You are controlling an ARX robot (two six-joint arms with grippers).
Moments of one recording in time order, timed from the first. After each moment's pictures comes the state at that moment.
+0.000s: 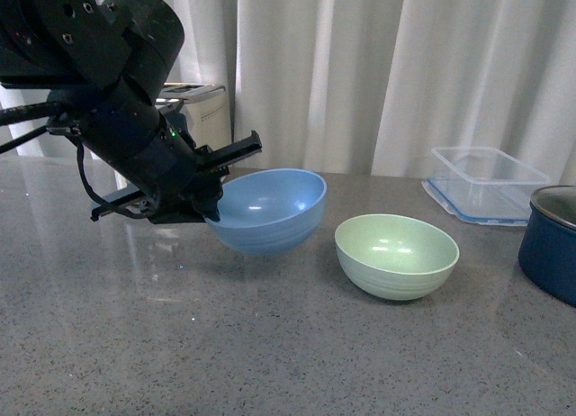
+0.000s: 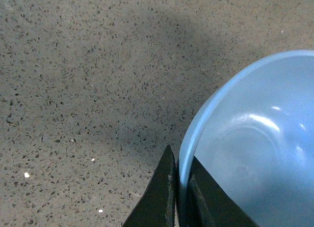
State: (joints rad) left arm -0.24 1.95 1.56 -0.30 0.04 -0.45; right arm 0.00 0.00 0.01 0.00 0.00 0.00
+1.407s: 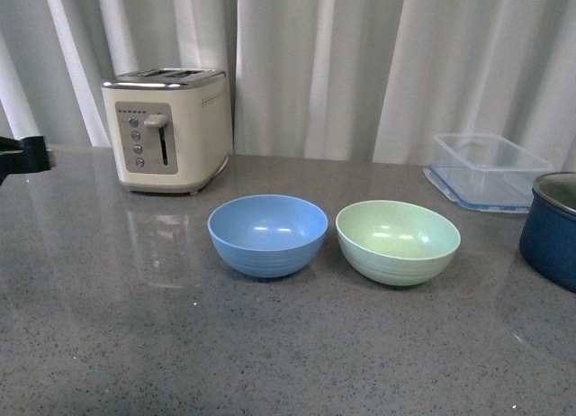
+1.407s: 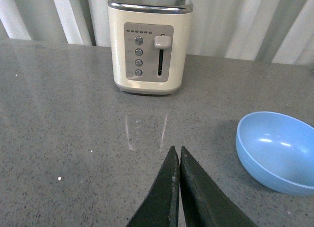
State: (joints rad) left arm -0.12 1.26 0.50 0.76 -0.11 -0.02; right arm 0.00 0.00 0.01 0.00 0.00 0.00
